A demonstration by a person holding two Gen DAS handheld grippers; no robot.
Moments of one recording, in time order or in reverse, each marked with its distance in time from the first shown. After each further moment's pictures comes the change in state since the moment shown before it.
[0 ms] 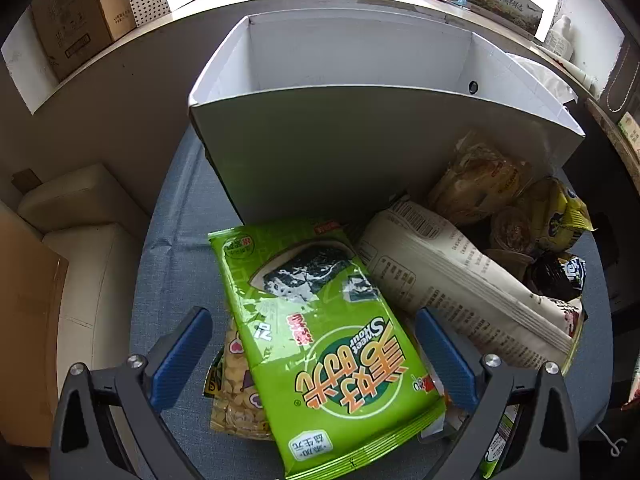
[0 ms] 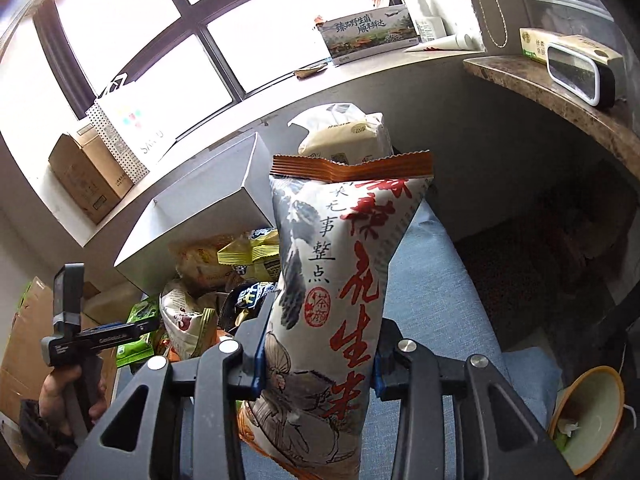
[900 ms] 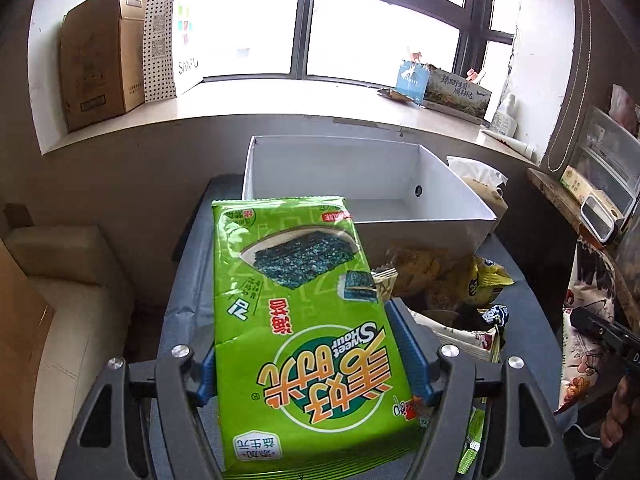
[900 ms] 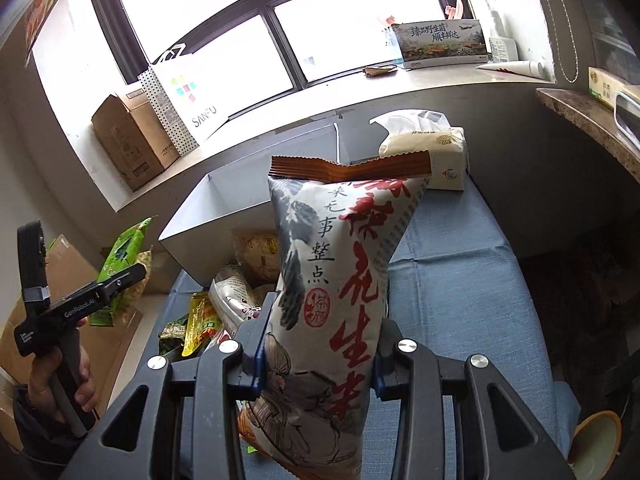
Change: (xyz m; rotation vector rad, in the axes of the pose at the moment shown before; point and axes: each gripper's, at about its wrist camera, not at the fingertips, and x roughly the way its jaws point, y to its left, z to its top) left arm -0.094 0.033 -0.012 -0.008 -0.339 -0.186; right arm 0.030 0.064 0.009 -0.162 0.015 0.113
